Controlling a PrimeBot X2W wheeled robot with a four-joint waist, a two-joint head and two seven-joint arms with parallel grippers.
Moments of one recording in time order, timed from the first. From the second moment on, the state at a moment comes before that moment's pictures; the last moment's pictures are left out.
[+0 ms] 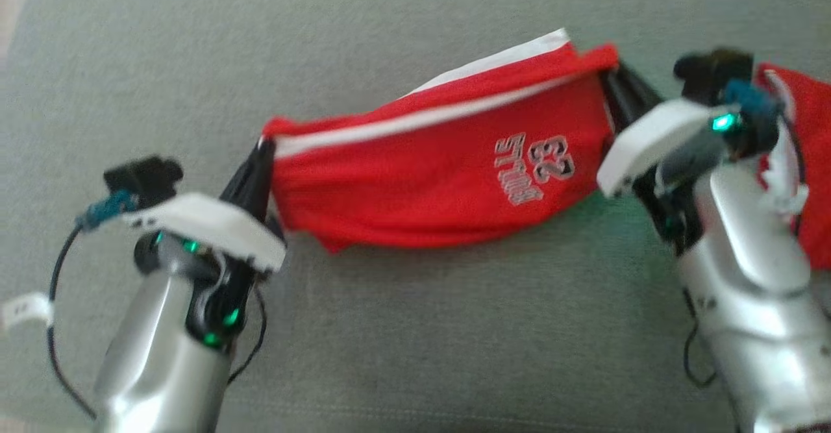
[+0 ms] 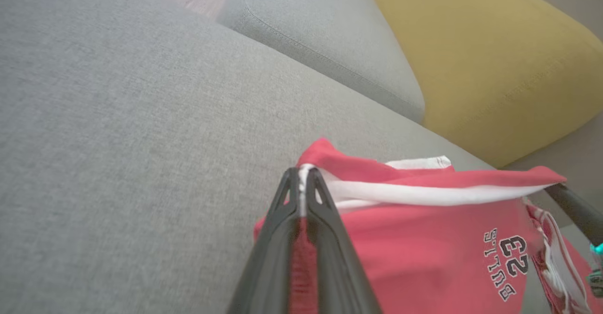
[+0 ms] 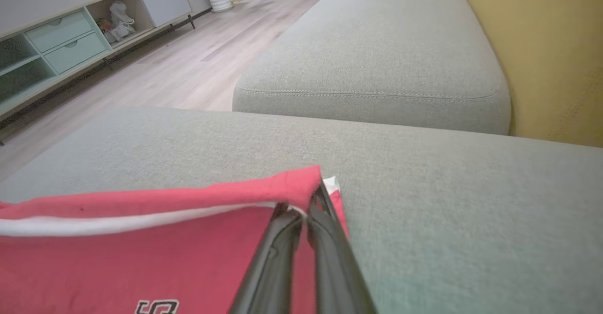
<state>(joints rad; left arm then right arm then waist) -0.33 0.14 -0.25 0.28 -0.70 -0.02 0.06 -0.59 -0.14 0.24 0.45 0.29 0.12 0.16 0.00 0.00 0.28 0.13</state>
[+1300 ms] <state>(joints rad) -0.17 0.17 -0.25 0.15 -0.33 0.11 -0.25 -0.28 -0.10 0.12 0.27 0.13 0.12 -0.17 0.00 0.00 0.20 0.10</state>
